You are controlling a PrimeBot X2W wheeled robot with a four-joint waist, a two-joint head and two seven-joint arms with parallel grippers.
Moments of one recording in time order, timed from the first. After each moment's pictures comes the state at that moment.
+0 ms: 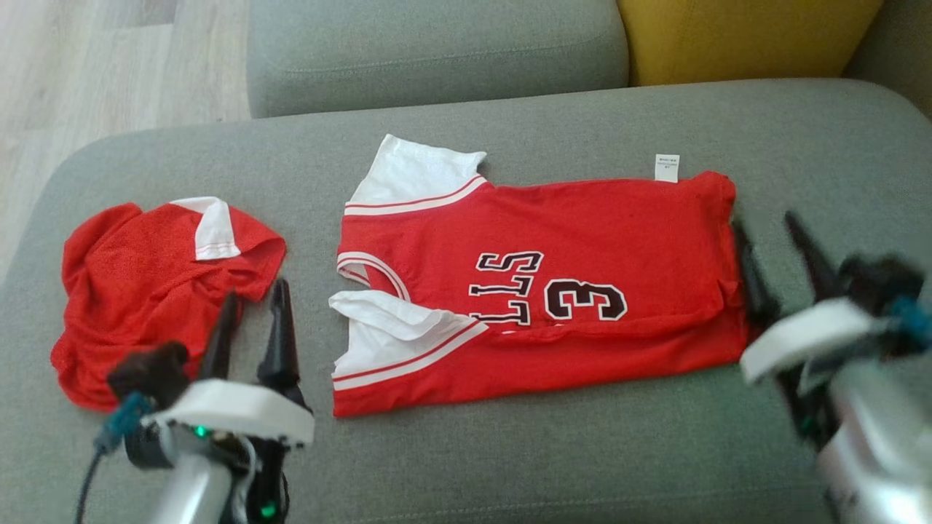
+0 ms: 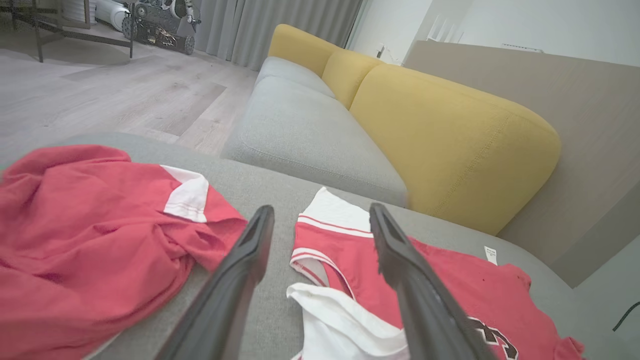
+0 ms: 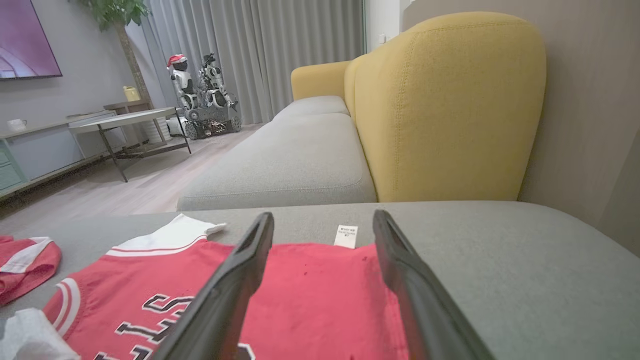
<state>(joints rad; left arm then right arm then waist) -0.11 0.22 -0.36 0.15 -0.67 0.18 -0.25 -0.41 -0.32 0.30 0.64 0.46 0.13 -0.25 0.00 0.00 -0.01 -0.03</state>
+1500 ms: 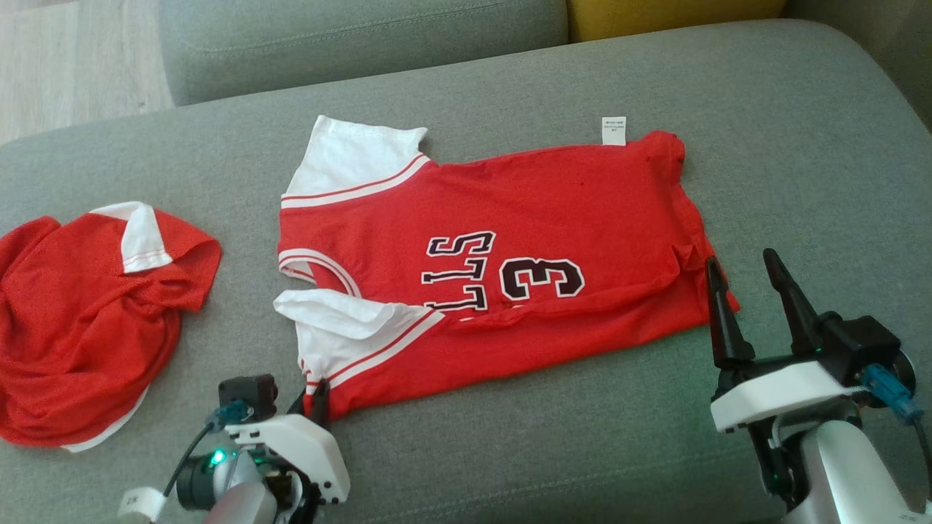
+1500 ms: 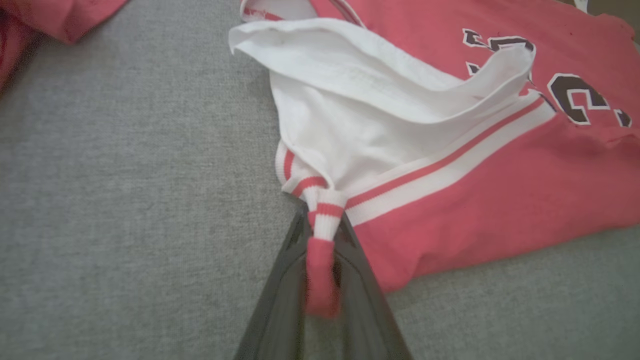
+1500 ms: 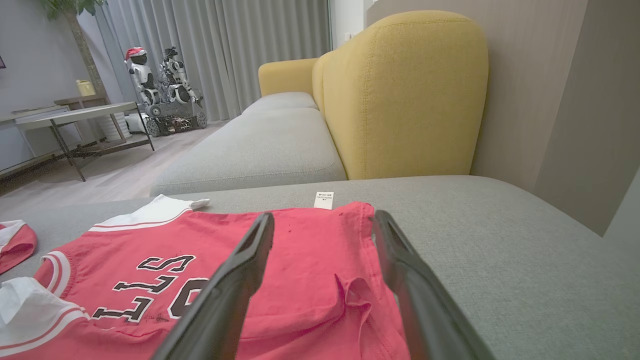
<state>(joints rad) -0.21 0.07 -0.35 0.73 -0.41 0.03 -0.12 -0.11 -0.10 0.06 0.25 0.15 0.13 -0.17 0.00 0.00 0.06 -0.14</state>
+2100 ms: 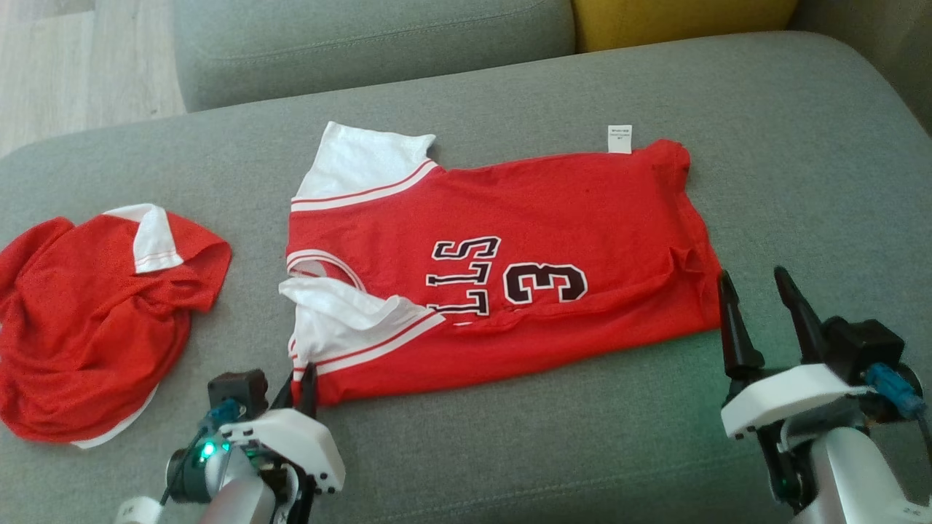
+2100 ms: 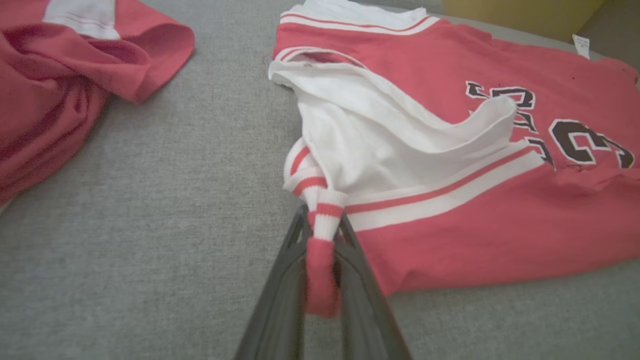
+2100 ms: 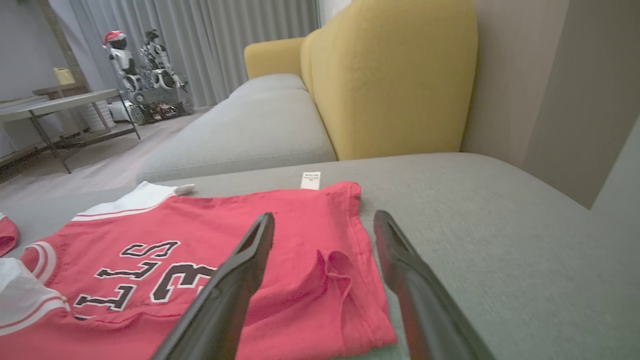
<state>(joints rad) -0.22 0.08 -0.35 0.71 -0.40 0.08 -0.20 -0.11 -0.09 0.01 0.29 0.15 0.13 -0.14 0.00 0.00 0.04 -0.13</state>
